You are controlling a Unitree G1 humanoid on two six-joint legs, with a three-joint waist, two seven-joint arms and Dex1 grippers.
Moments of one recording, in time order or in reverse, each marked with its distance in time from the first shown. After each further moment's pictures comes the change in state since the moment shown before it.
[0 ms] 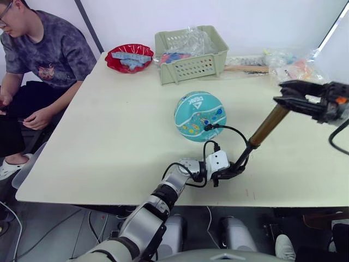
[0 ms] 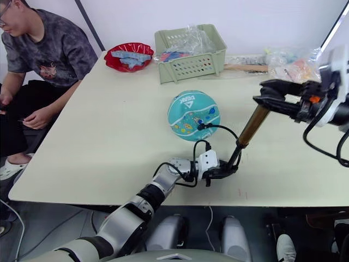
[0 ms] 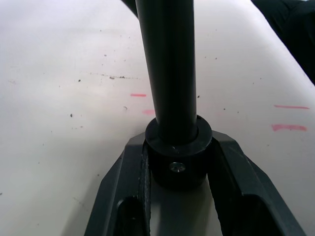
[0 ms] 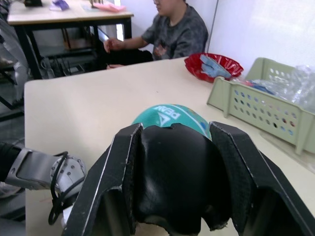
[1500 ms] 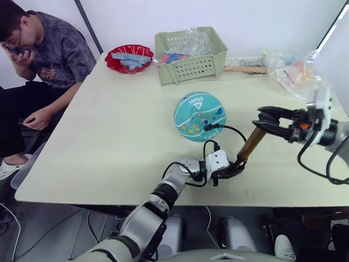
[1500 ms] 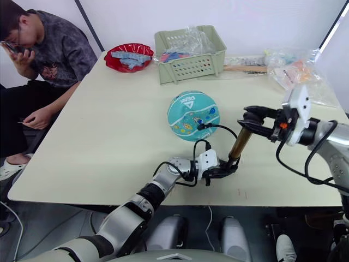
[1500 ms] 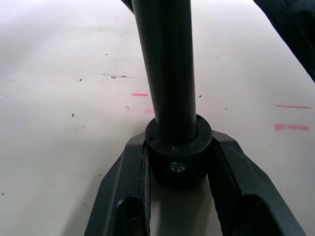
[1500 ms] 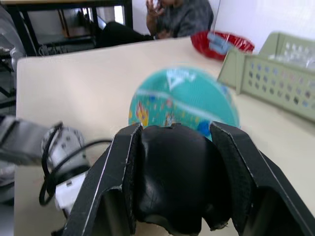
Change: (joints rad) left arm -0.011 0.001 0.001 0.018 0.000 0.004 0.008; right arm 0.122 0.153 0.147 -0.008 -0.174 -0.212 -0.015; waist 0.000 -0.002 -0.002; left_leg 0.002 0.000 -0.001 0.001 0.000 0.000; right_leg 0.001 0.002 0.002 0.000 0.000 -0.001
